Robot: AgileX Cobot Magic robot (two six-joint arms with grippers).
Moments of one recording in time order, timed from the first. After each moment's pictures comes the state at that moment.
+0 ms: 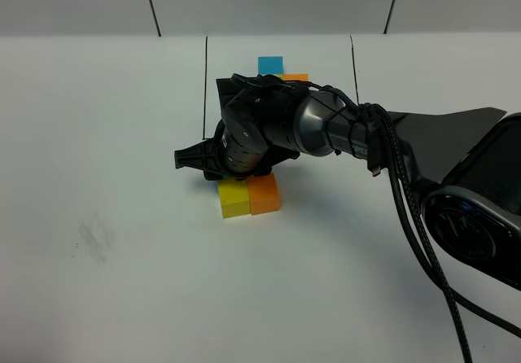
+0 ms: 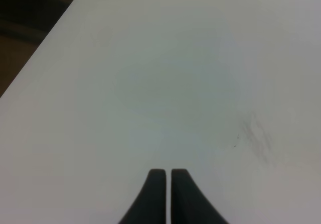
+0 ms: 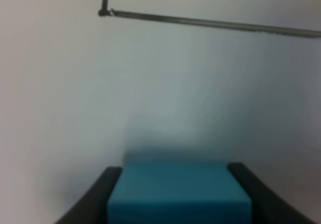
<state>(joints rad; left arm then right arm) 0.03 -0.01 -0.51 0.19 1.09 -0.30 0.74 2.34 -1.74 -0.11 0.62 0.71</state>
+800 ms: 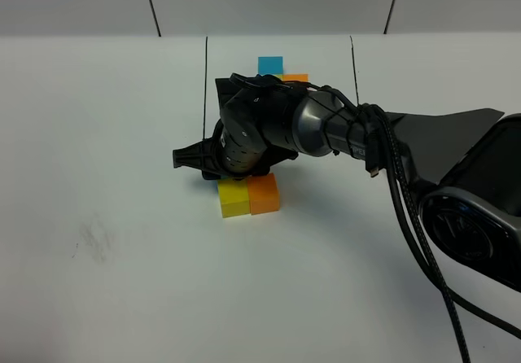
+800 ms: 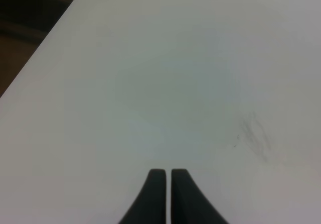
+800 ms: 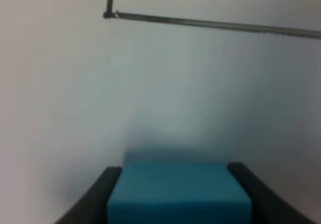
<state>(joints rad) 0.03 -0.01 -0.51 0.19 1.09 -0.30 0.75 2.35 -1.75 -0.10 0.62 0.71</state>
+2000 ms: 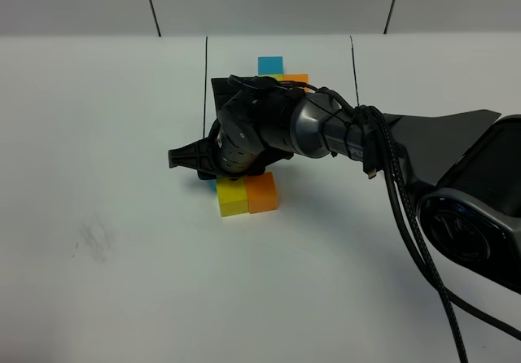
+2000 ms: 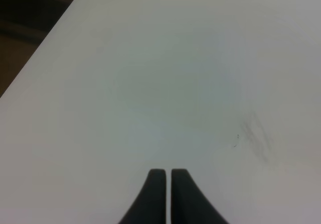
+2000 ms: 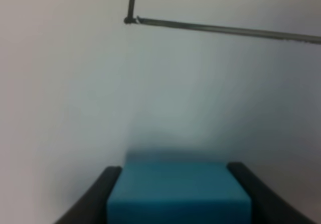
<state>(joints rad) 0.03 -0.01 -0.51 0.19 1.09 -0.30 0.75 2.36 -1.75 -0.09 0.61 0.70</state>
